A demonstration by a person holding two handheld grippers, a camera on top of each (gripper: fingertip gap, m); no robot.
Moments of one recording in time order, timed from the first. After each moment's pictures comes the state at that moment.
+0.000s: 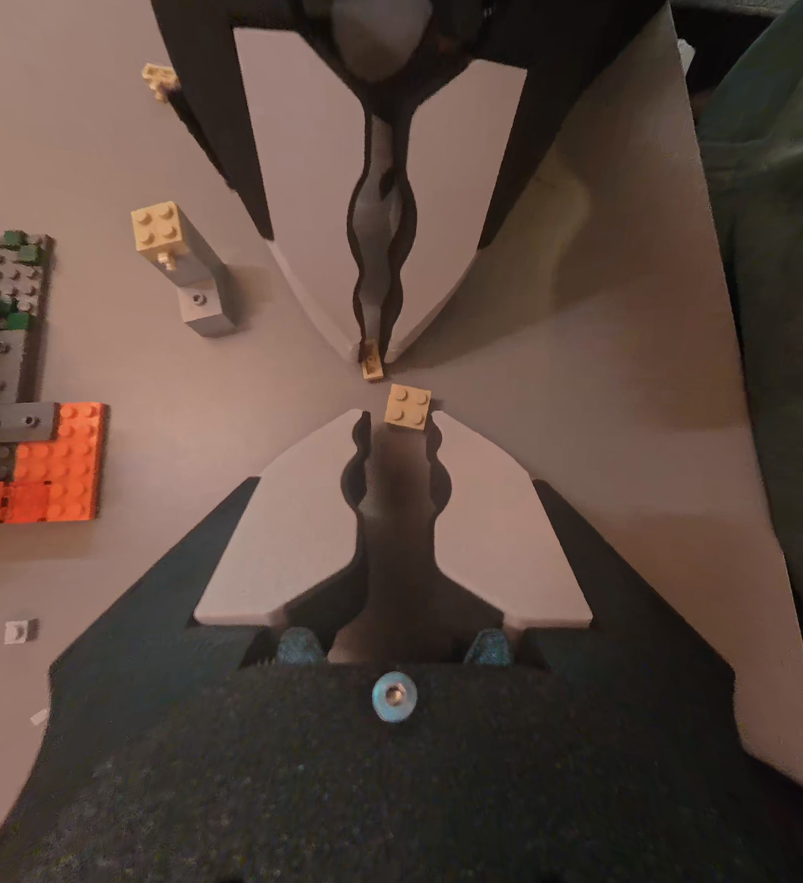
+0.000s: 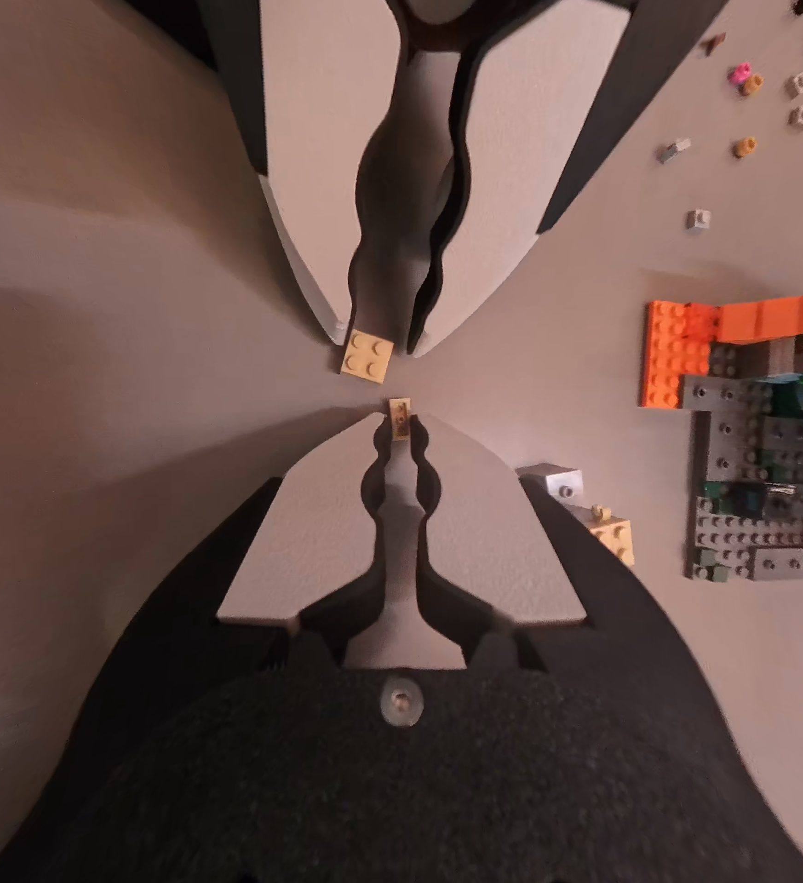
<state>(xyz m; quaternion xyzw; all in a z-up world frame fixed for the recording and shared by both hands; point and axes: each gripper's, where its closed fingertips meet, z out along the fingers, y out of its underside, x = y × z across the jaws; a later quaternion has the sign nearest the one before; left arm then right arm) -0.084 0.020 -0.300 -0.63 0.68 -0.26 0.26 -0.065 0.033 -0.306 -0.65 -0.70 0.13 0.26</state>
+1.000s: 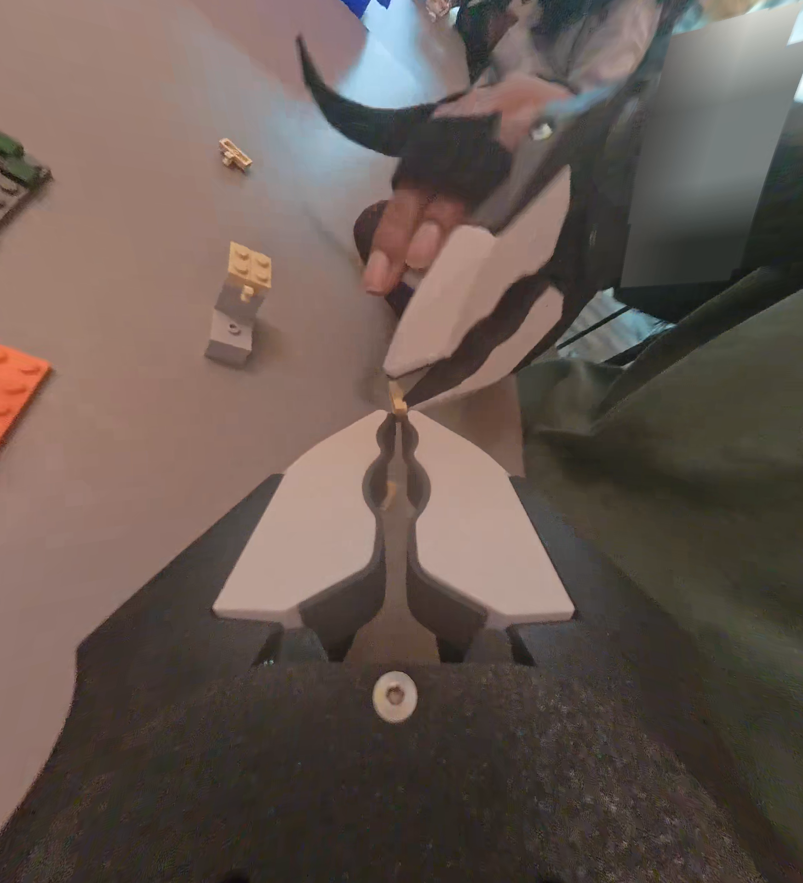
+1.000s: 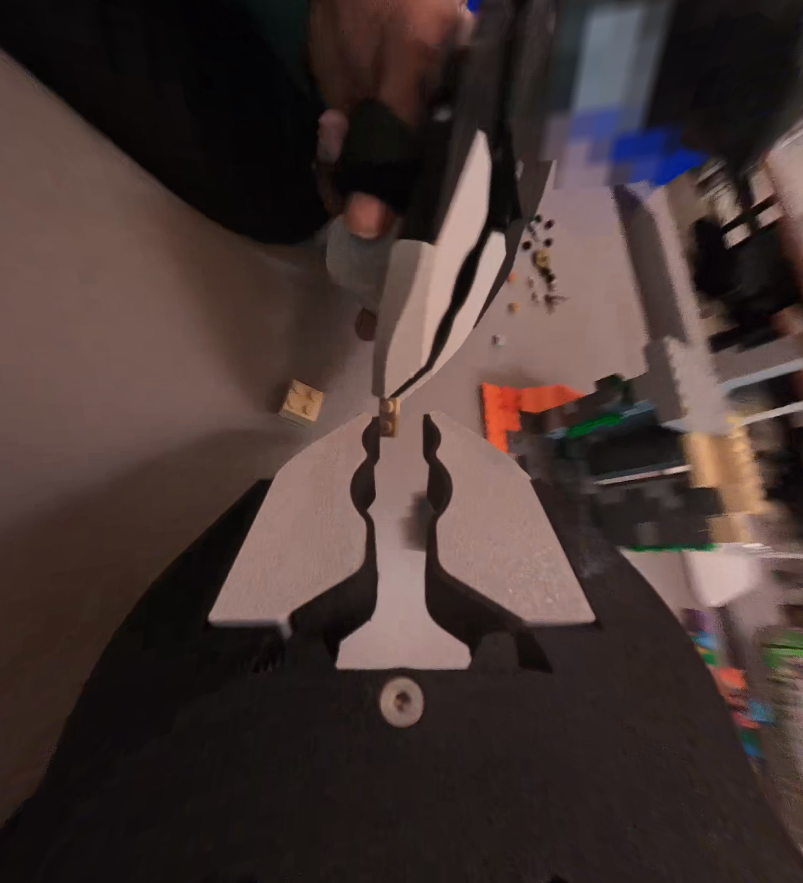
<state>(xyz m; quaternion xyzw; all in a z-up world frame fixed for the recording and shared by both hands) -0.067 0.036 -0.256 -0.70 0.45 -0.53 0.15 -0.067 0.045 -0.252 -0.55 -0.68 0.09 0.47</state>
